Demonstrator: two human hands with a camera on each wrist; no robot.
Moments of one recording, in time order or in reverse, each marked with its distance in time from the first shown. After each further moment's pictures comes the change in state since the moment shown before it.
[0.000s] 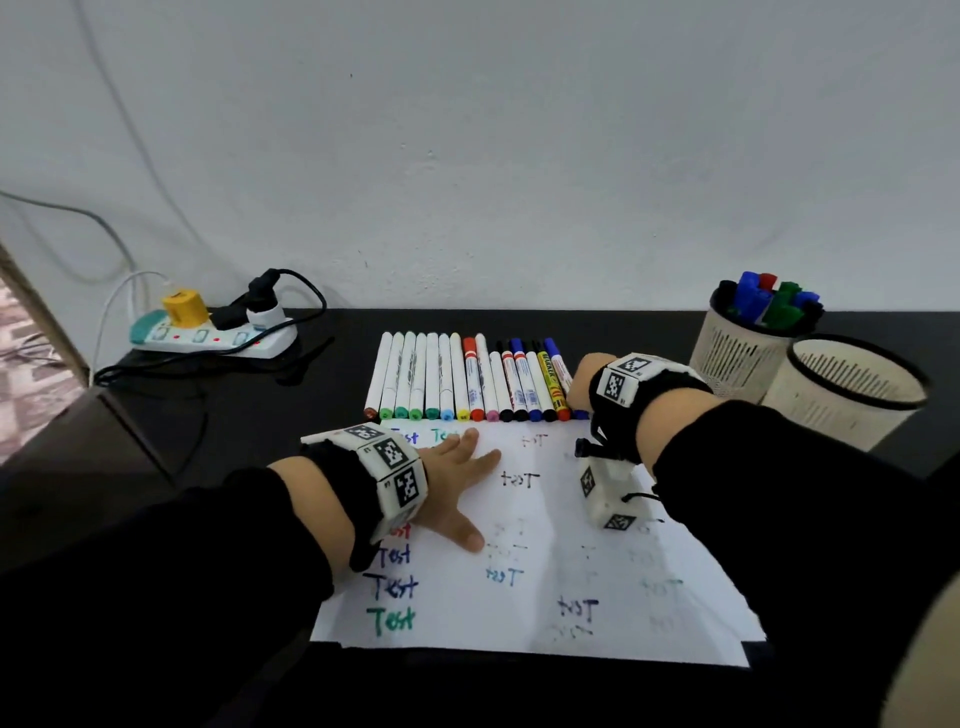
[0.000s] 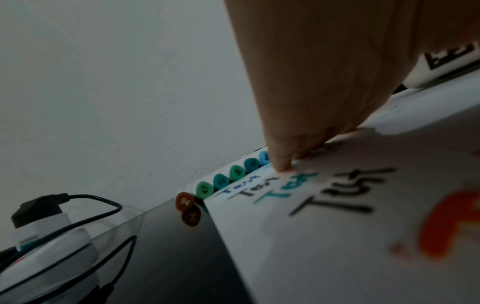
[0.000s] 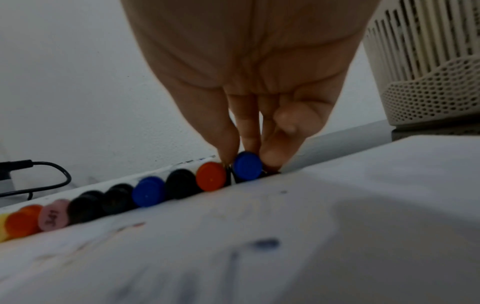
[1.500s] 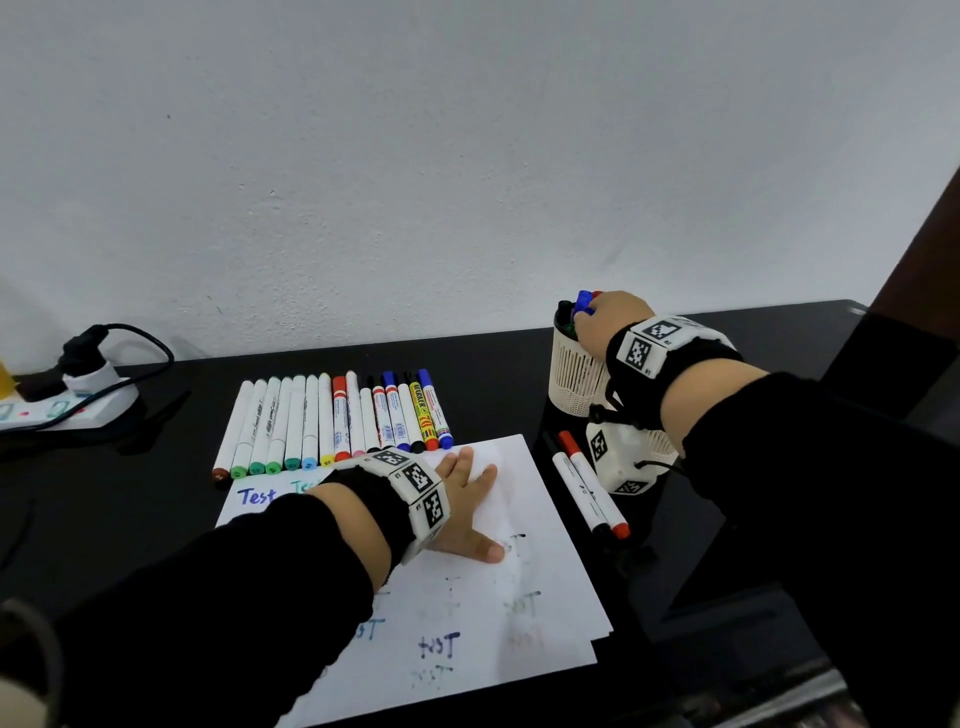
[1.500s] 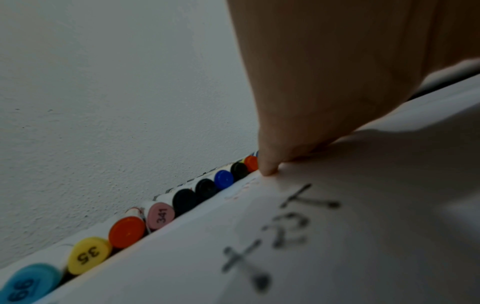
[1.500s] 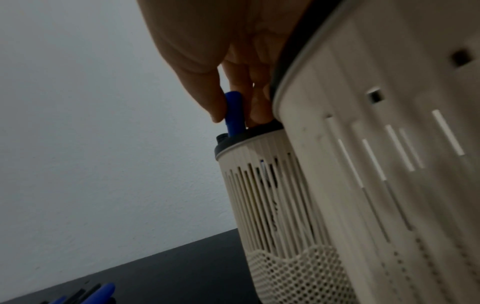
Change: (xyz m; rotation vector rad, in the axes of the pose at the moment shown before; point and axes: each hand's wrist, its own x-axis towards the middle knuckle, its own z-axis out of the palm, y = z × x) left_hand 0.067 0.102 -0.034 0.116 0.076 0.112; right_hand -0.029 0.152 -0.065 0.352 0.411 0.126
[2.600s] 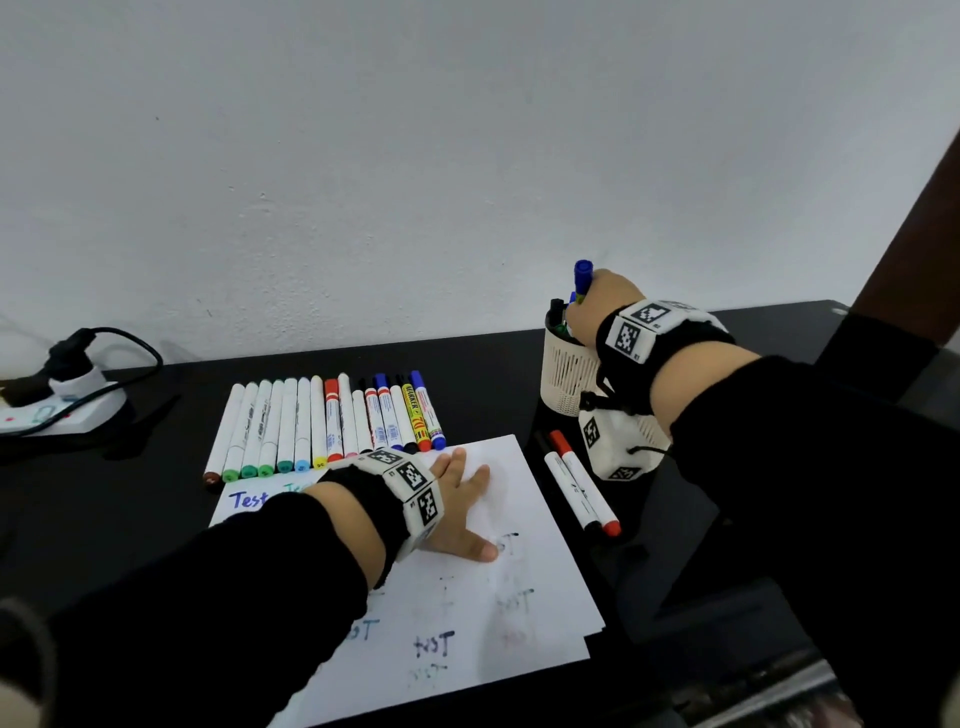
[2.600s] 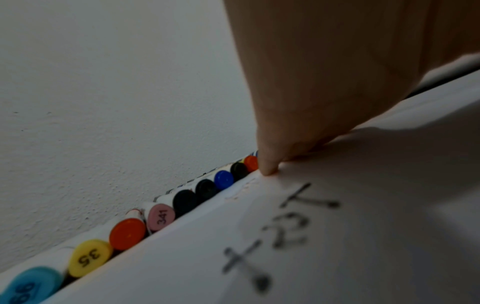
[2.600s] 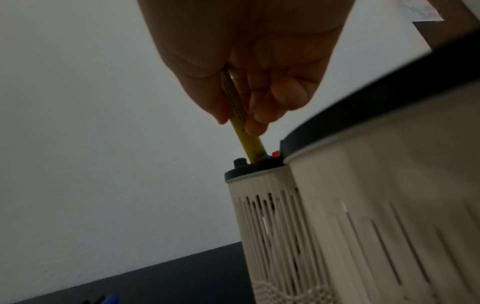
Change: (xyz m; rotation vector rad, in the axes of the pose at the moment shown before) left_hand 0.002 -0.002 0.002 0.019 0.020 0.001; right_hand -0.012 -0.008 -0.016 0.178 0.066 0.010
